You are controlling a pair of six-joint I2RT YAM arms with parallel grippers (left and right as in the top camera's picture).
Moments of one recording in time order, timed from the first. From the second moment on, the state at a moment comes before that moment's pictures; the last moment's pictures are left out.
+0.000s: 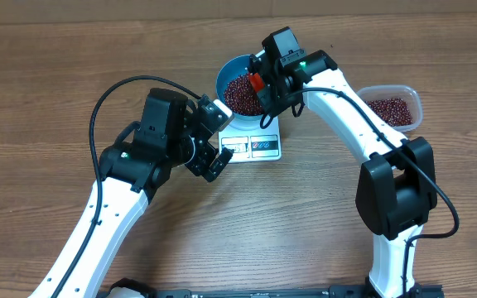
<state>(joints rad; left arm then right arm) -0.35 1.30 1.11 -0.71 0.25 0.34 0.43 2.10 1.80 -0.91 -0.05 -0.20</state>
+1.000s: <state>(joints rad) -0.35 1.30 1.11 -0.71 0.25 0.34 0.46 2.10 1.80 -0.93 -0.06 -0.23</state>
